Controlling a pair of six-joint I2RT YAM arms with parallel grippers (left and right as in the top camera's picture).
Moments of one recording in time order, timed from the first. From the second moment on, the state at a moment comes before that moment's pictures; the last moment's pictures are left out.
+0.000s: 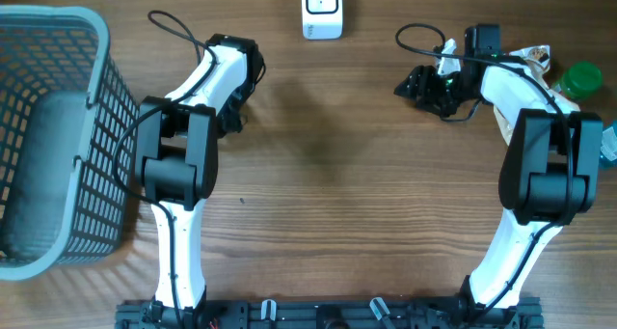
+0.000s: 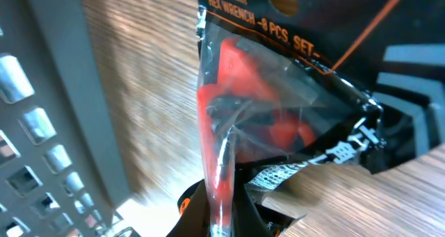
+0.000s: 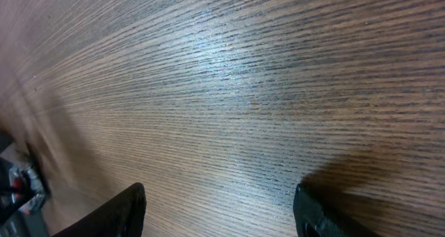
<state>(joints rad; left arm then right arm) -0.24 2.33 1.79 -1.44 -0.50 -0.53 -0.06 2.13 1.42 -0.60 -0.58 0.26</state>
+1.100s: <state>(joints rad) -0.18 2.22 2.10 -0.27 1.55 -0.02 -0.18 2.09 1.43 -0.76 -0.36 0.20</state>
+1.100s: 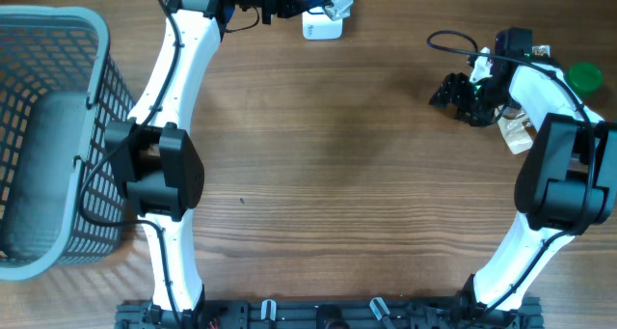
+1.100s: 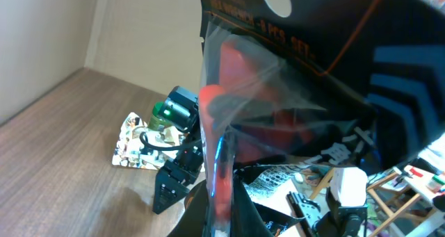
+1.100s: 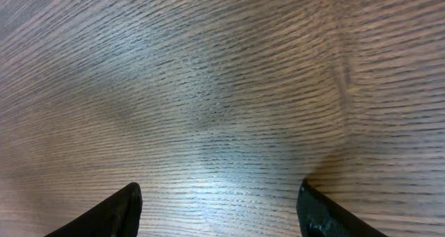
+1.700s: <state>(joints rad) -0.18 2.22 2.10 -0.27 1.55 -0.07 -0.18 2.09 1.43 -0.75 -0.33 0.20</state>
